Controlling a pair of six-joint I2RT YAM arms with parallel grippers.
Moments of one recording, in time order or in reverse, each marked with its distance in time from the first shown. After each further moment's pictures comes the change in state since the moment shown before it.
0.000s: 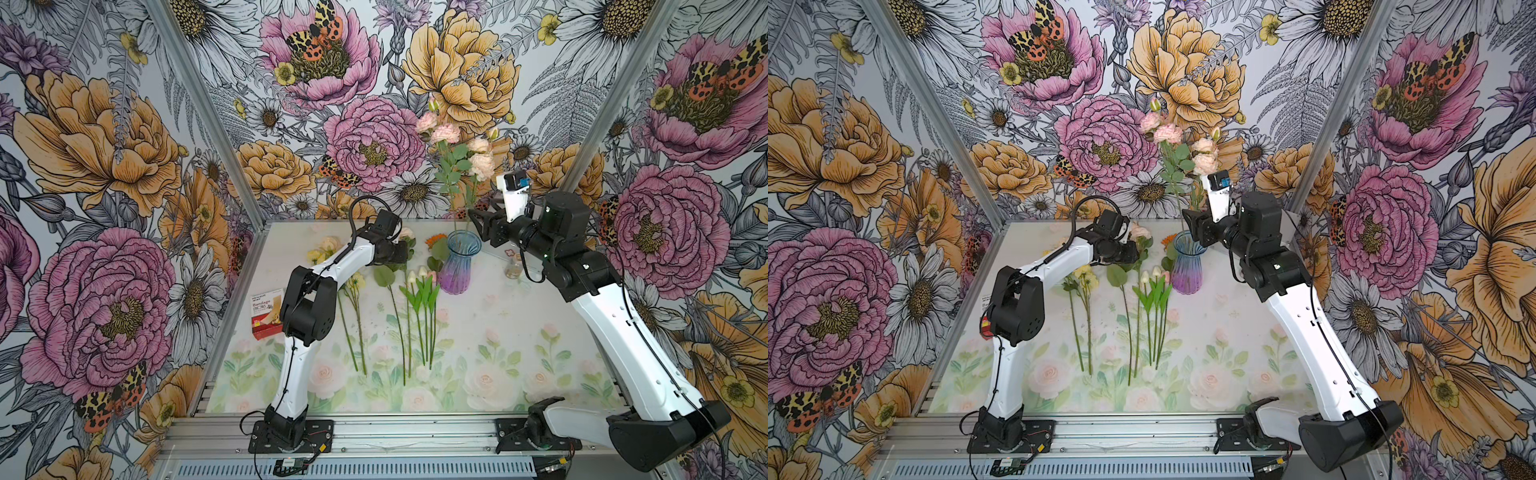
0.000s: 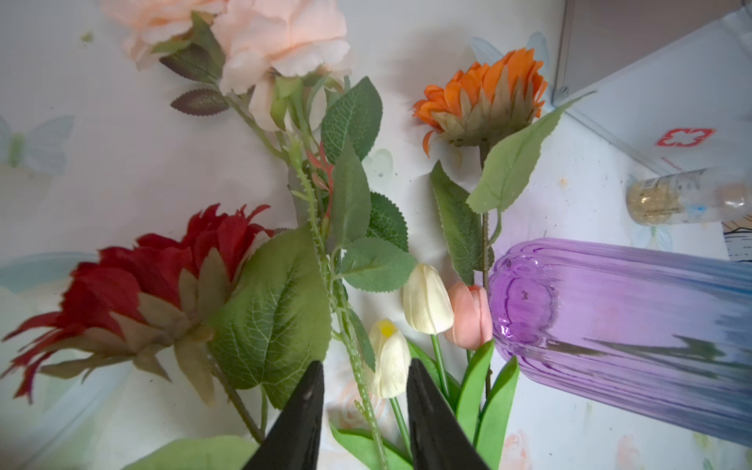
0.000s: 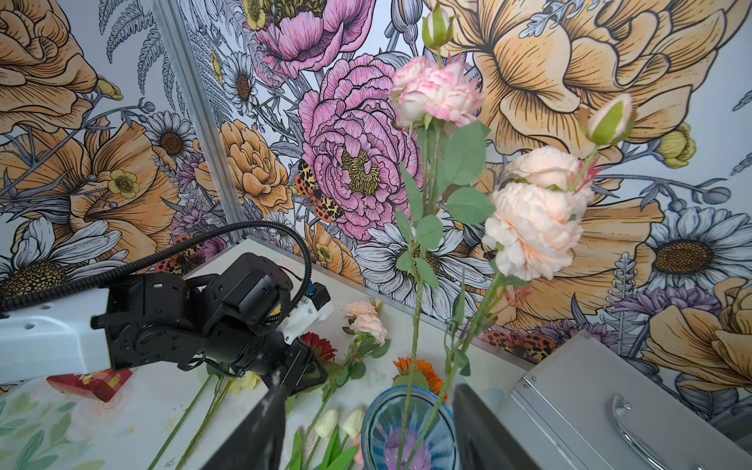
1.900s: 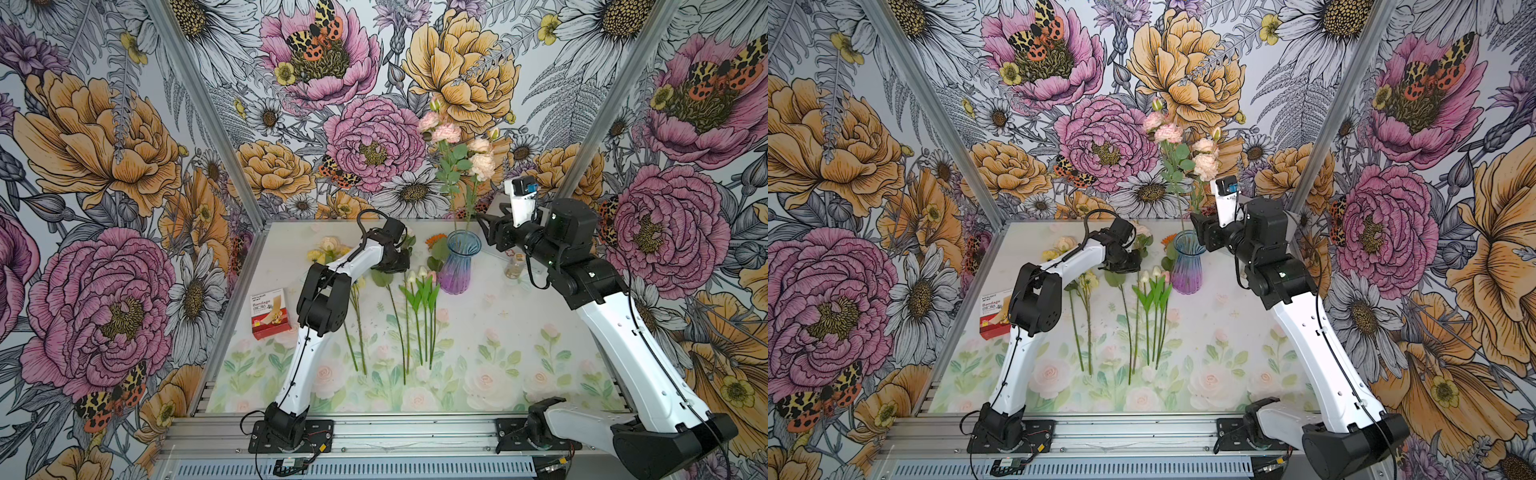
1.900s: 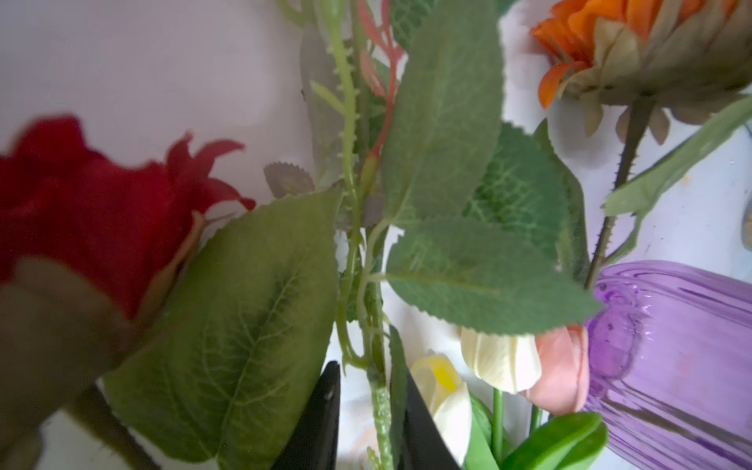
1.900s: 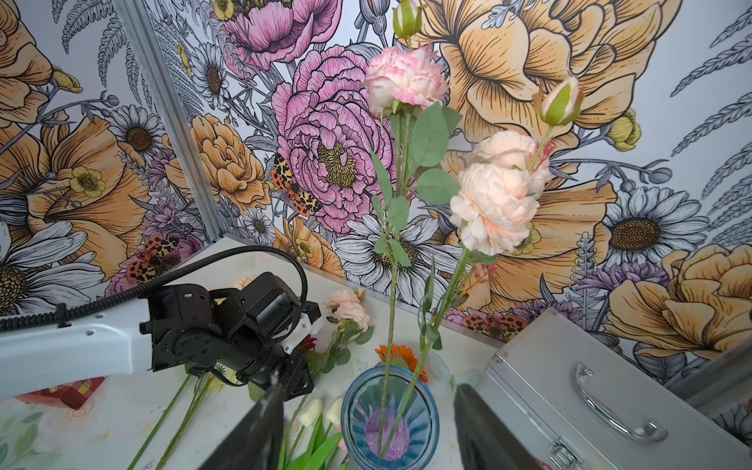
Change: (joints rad) left arm 0.008 0.202 0.168 -0.127 -0.002 -0.108; right arm -0.021 -0.046 -0.052 0.000 0.044 0.001
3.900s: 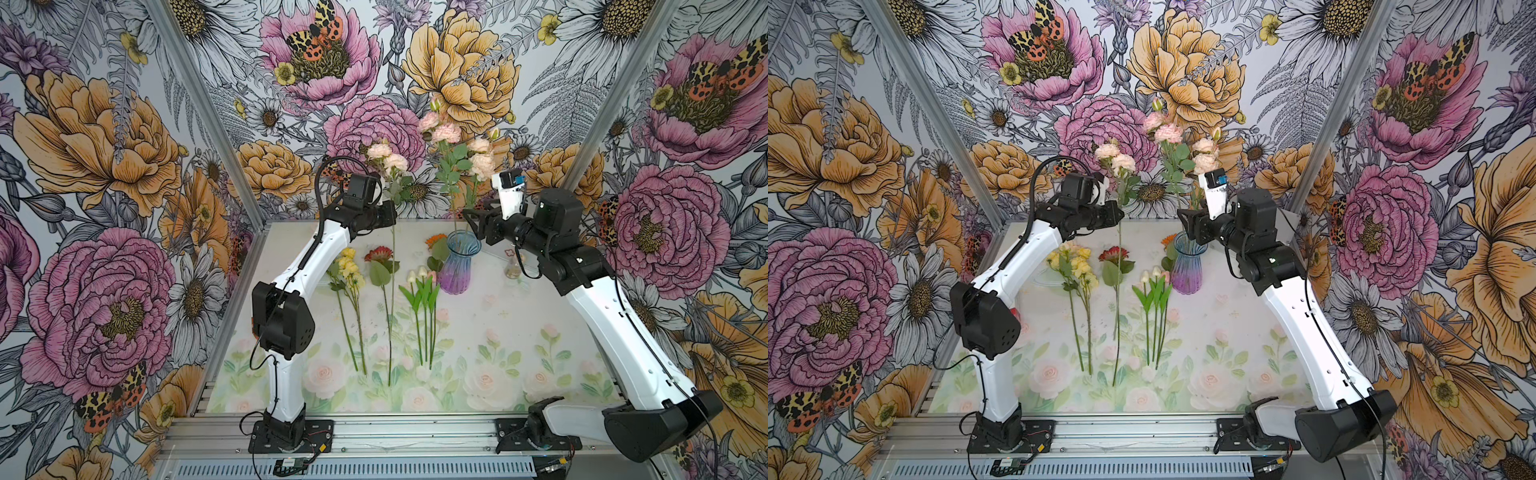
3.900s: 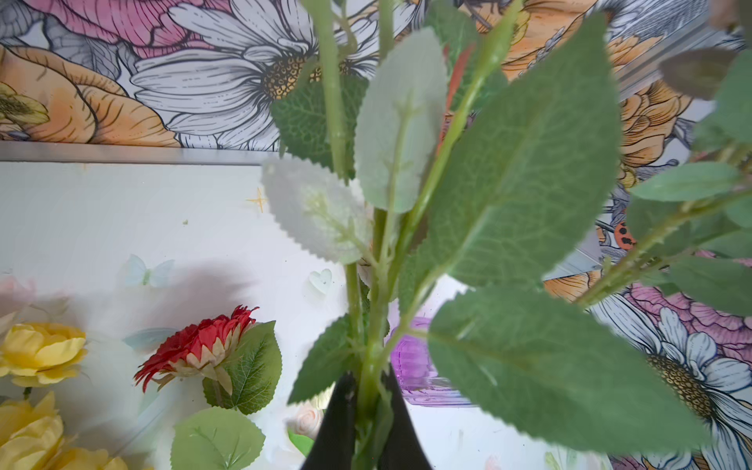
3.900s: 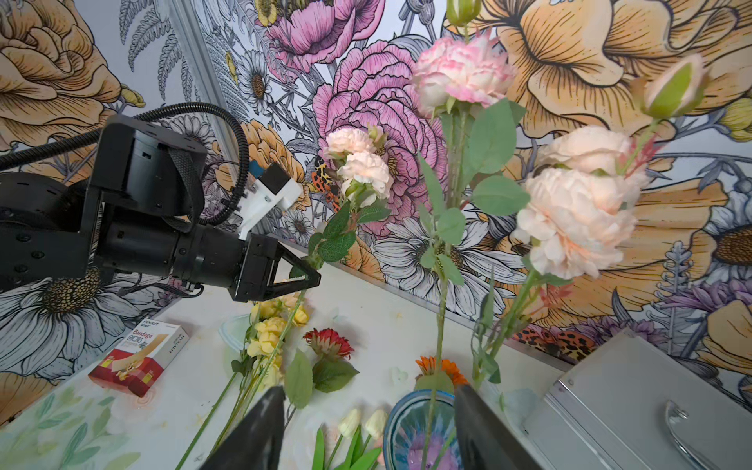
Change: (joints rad) left arm 0.087 -0.451 -0.074 0.140 0.066 0.056; right arm 0.032 0.117 0.099 0.000 -0.136 0.051
